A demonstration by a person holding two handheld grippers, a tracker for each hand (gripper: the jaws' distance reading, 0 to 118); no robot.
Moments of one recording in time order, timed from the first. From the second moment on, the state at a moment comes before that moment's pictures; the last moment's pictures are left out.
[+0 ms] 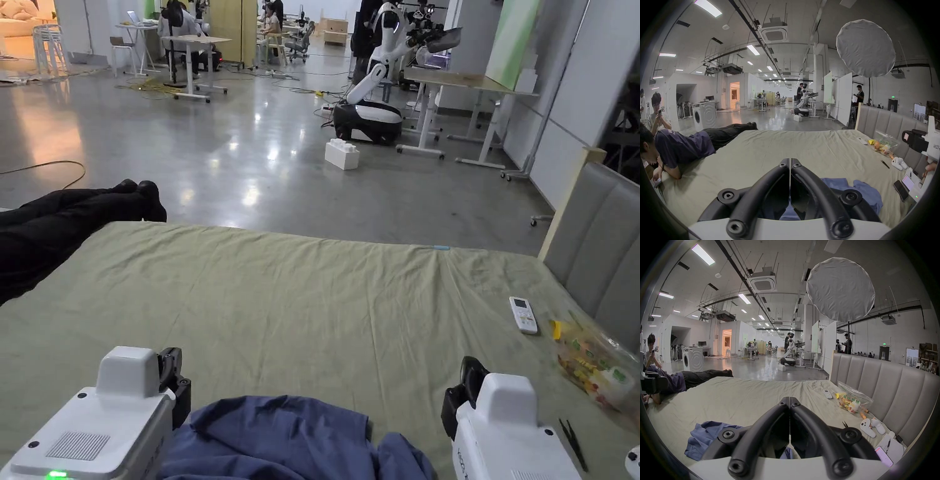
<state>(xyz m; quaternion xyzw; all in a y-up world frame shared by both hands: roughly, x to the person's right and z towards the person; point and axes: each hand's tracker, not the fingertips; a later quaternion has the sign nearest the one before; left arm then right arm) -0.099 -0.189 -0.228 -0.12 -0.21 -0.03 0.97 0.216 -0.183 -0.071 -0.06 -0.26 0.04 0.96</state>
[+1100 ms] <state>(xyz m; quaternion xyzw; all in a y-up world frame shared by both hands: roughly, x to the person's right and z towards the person) -0.089 -0.378 -0.401 -0.49 -0.17 -0.08 0.85 0.253 -0.253 -0.088 -0.17 -0.27 0.04 0.95</state>
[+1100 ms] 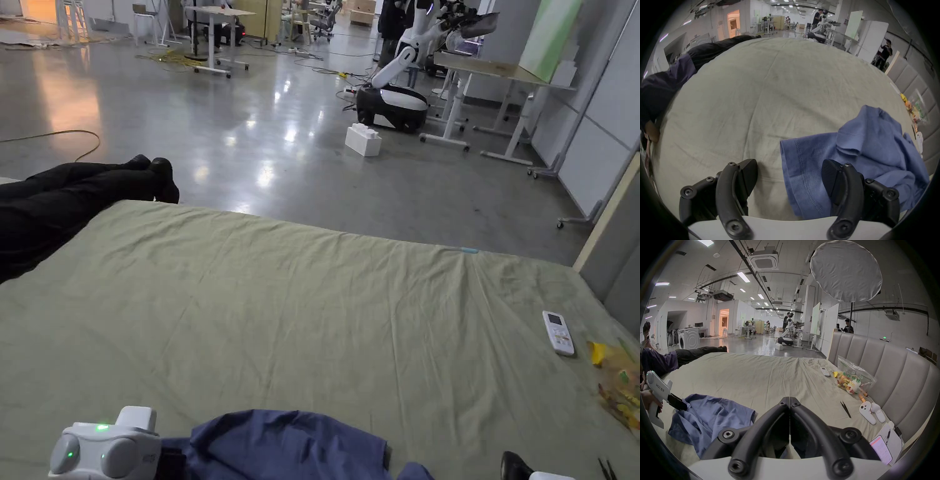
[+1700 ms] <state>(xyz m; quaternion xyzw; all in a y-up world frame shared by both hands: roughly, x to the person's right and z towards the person) -0.106 -0.347 -0.351 -0.43 -0.23 -0.07 0.87 0.329 -0.328 -0.170 -0.42 -0.19 -0.02 0.88</state>
